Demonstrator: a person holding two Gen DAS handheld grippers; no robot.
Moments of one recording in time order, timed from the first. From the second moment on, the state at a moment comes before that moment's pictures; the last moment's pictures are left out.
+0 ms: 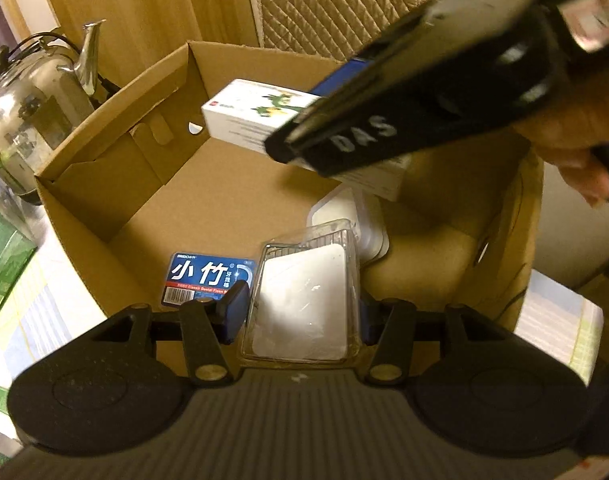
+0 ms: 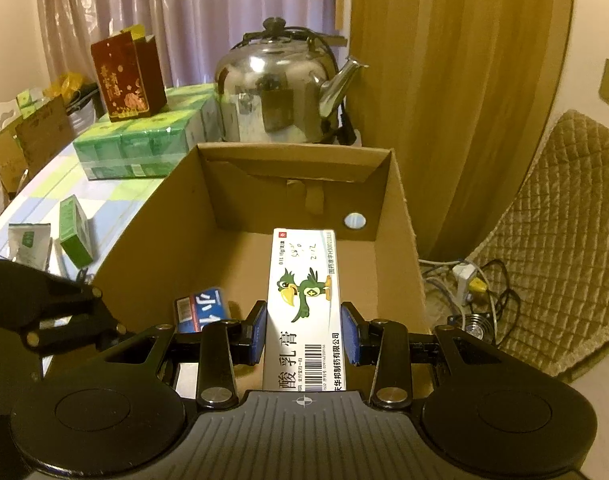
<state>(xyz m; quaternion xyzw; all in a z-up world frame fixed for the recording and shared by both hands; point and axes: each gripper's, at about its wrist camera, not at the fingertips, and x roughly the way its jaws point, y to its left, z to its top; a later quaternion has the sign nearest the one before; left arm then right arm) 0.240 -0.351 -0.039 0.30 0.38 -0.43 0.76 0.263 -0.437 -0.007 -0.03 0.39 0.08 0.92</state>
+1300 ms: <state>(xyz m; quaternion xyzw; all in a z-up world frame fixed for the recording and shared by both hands) 0.207 -0.295 0.030 0.24 0.32 -0.41 0.82 0.216 -0.434 0.050 0.00 0.36 0.06 0.93</state>
